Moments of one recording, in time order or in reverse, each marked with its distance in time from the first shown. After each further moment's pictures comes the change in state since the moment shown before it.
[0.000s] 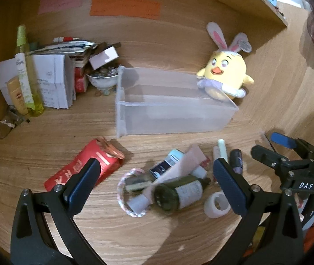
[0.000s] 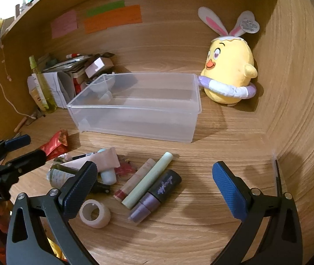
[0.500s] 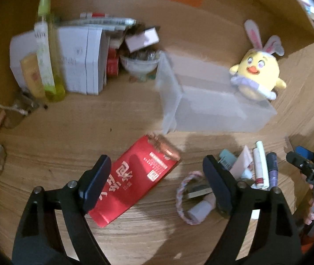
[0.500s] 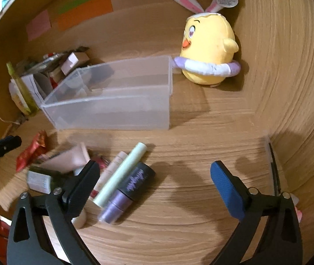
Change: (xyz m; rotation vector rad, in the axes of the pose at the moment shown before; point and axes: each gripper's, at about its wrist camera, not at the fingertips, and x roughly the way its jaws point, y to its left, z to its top) left arm 0.033 0.072 0.005 -0.079 0.106 0.056; right arm 0.023 -0.033 -0.007 0.079 0.078 -0.067
